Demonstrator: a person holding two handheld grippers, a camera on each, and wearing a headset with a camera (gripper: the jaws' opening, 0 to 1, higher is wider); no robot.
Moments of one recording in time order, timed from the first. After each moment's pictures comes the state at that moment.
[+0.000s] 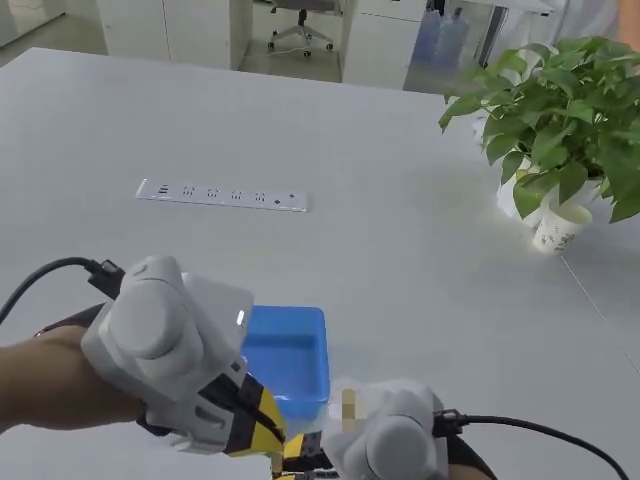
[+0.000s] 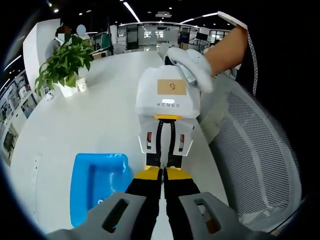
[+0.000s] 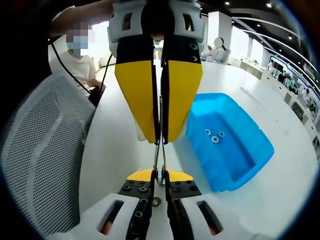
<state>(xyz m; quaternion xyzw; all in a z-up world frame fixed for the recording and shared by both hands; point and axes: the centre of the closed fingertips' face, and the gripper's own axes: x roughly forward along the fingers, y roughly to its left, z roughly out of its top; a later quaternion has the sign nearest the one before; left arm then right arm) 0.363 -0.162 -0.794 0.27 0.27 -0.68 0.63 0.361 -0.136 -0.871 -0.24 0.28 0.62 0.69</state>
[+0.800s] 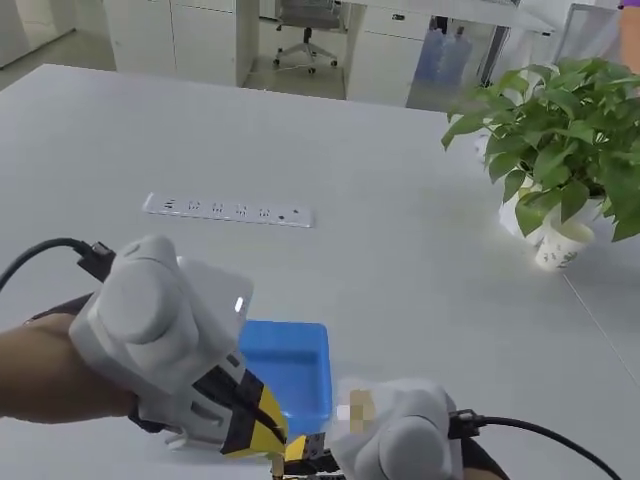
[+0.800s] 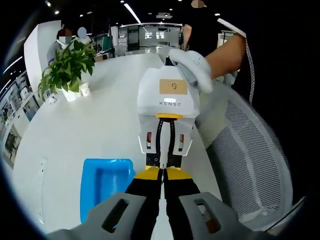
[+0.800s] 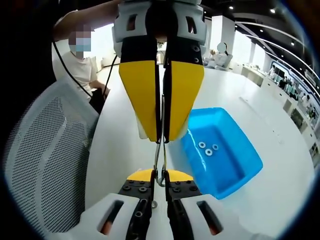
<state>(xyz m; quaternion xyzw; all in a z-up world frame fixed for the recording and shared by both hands) 0.366 -0.159 -0.761 0.27 0.26 -0.68 0.63 0.366 -0.132 -0.838 -0.25 0.26 0.63 0.69</state>
